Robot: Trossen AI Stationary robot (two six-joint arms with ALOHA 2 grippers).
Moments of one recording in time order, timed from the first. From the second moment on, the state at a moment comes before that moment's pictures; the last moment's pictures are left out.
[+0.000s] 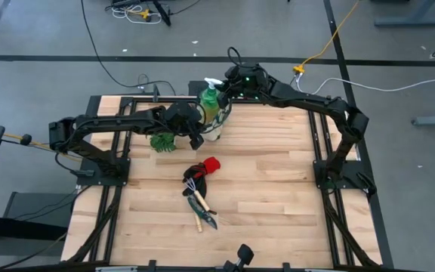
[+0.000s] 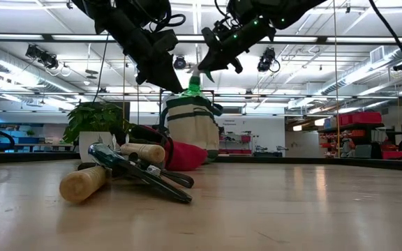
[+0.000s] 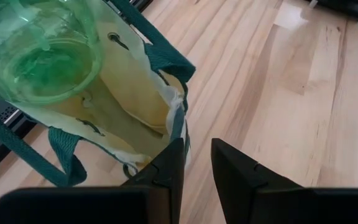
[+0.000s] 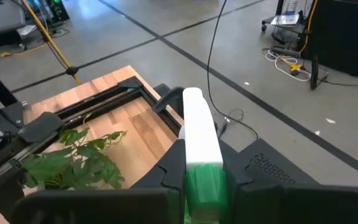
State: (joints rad) left arm 0.32 1.41 0.99 -0.26 -0.09 -0.14; right arm -0.49 1.76 1.50 -0.13 0.01 0.12
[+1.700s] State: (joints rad) left arm 0.32 1.41 0.99 -0.26 -0.12 -0.14; right arm -0.48 1.86 1.50 -0.21 0.03 0.11
